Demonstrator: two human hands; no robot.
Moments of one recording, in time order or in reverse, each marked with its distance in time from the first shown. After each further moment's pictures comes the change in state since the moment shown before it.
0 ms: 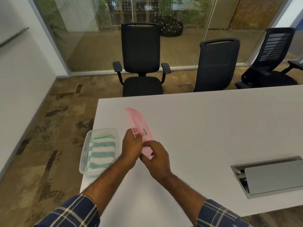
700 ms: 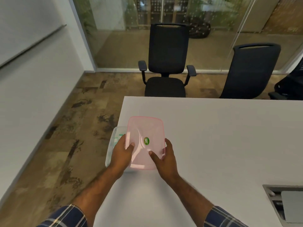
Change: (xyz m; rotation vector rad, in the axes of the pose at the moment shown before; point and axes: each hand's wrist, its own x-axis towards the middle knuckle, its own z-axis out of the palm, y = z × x) left_hand 0.026 -0.061 -0.120 0.118 0.105 0.023; right_hand 0.014 -0.012 0.065 0.170 -0.118 0.332
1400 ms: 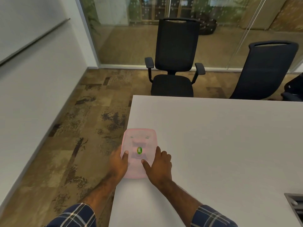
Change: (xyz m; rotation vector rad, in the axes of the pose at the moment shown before) left_hand 0.059 -0.095 -0.051 0.274 0.102 0.014; right_hand 0.015 -0.006 0.092 -0.660 -0.105 0.049
